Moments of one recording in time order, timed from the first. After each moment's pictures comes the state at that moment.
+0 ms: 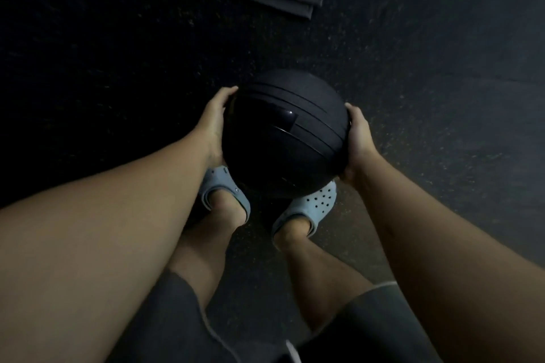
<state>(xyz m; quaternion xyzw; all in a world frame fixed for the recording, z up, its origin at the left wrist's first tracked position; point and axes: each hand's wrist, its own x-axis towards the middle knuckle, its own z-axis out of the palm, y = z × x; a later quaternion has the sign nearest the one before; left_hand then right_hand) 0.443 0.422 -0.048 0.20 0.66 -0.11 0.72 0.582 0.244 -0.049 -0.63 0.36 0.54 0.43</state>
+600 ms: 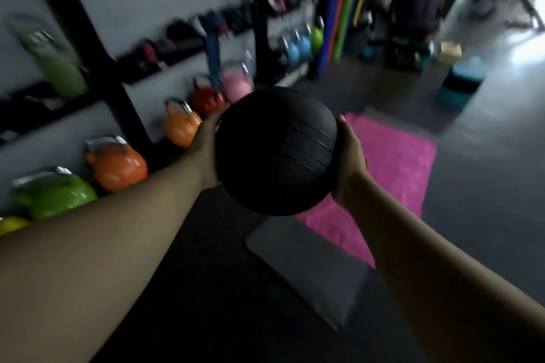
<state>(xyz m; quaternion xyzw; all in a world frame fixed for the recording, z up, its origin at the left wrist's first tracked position) 0.389 0.641 0.642 0.37 0.43 0.40 0.72 0.586 0.563 0.622 -0.54 -0.18 0.48 0.67</state>
